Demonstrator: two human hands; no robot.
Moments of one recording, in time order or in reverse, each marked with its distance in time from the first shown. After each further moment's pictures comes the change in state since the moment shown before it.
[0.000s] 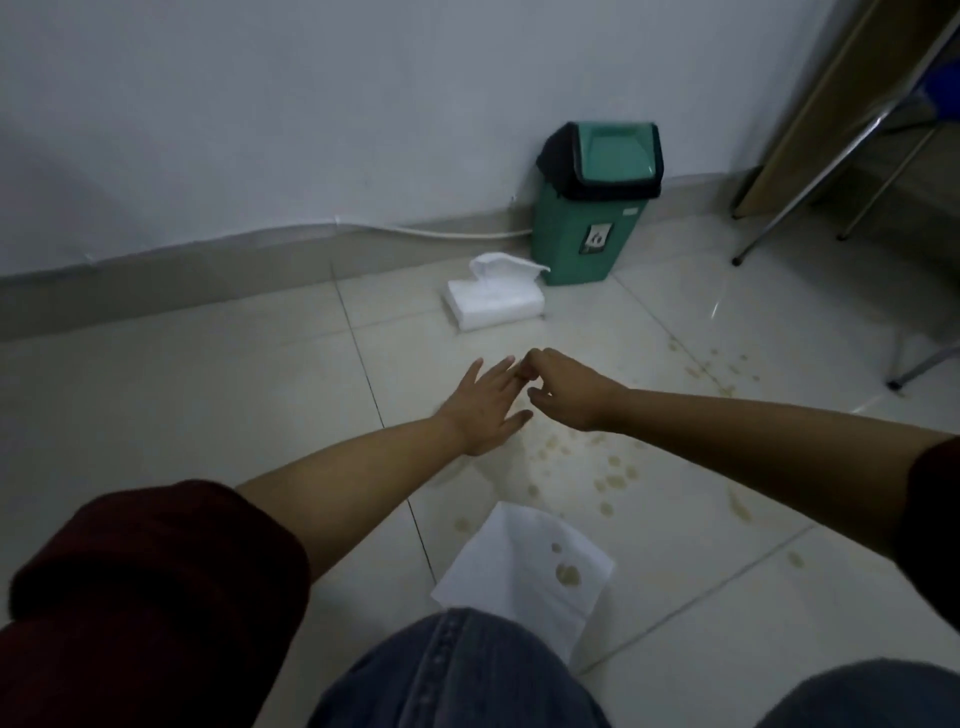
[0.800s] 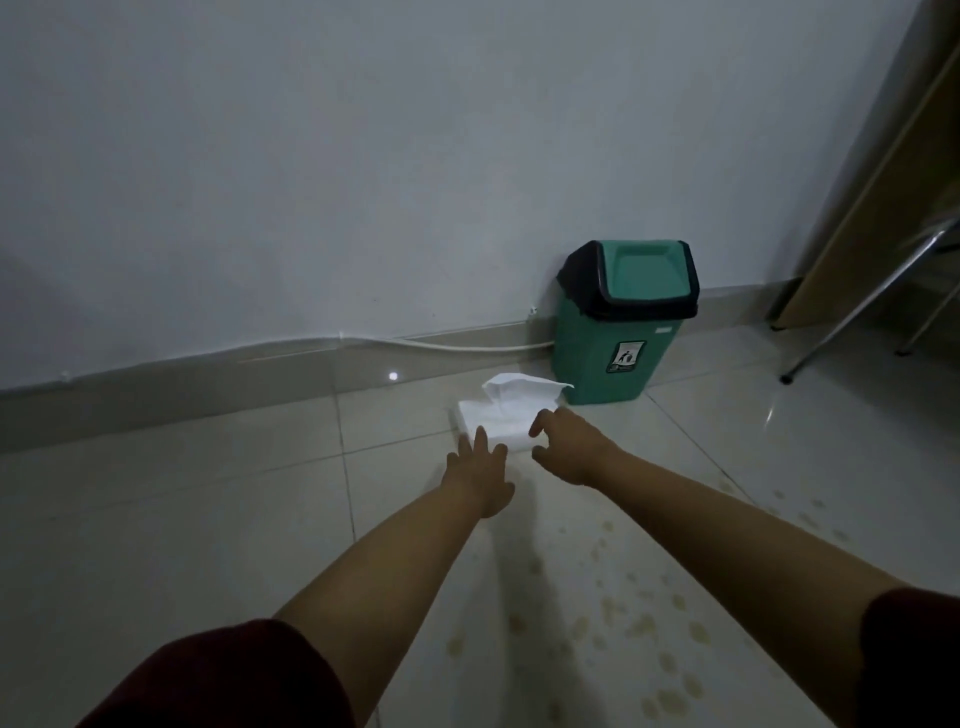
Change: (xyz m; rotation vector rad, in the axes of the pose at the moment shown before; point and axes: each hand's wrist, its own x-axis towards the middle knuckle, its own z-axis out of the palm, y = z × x) left_hand 0.125 -0.075 -0.005 -0.096 -0.144 -0.443; right_hand 0.151 0.051 -0.022 -0.066 0.076 0.155
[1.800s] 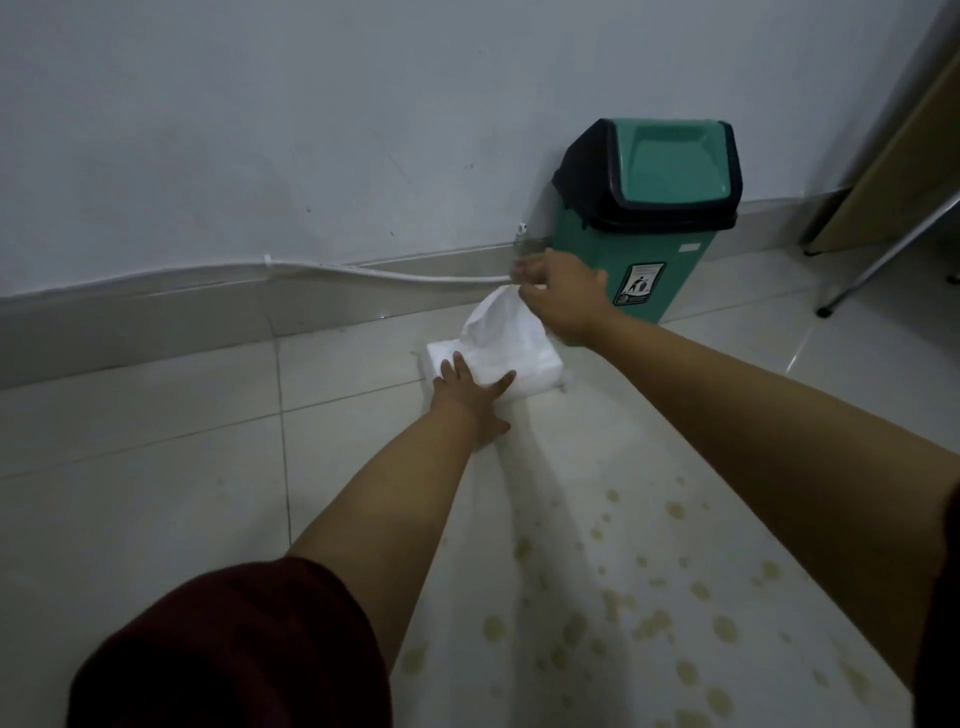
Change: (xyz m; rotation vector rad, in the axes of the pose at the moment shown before) left_hand 0.120 -0.004 0.036 0.122 -0.075 -0.037; right_hand 0.121 0.038 -0.017 0.191 0.336 -0.080
